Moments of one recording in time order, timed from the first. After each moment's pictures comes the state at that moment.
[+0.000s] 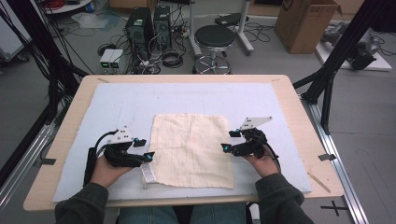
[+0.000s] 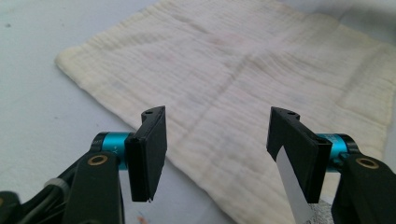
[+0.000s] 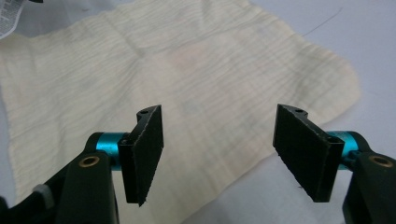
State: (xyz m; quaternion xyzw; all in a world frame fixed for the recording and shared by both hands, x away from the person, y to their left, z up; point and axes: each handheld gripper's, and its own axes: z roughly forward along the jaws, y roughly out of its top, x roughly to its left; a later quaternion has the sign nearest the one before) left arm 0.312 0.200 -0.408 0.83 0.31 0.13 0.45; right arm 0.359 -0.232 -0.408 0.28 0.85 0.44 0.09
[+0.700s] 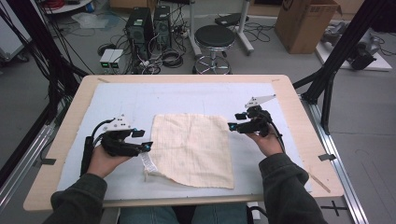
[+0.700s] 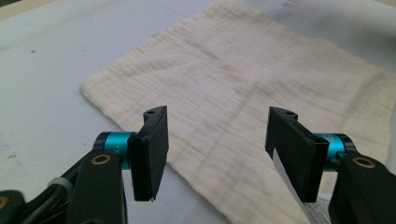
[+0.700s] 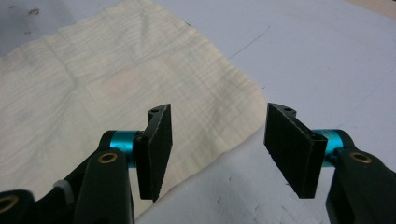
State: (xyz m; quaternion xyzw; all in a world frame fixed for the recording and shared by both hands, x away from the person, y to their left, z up) left arm 0.318 0.211 -0.382 0.82 0.30 0.13 0.46; right arm 0.412 -0.246 -0.382 0.31 0.85 0.41 0.10
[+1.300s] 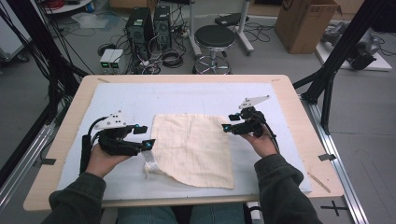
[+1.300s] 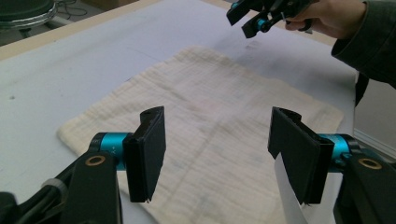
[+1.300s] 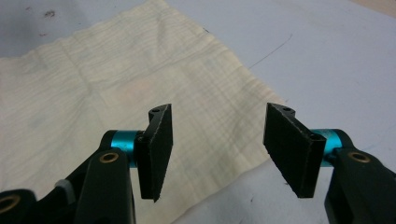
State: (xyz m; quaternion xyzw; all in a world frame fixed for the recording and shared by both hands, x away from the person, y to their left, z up) left arm 0.310 0.199 -0.355 0.80 0.27 0.11 0.52; right arm 0.412 -0.229 -0.386 0.29 0.85 0.43 0.10
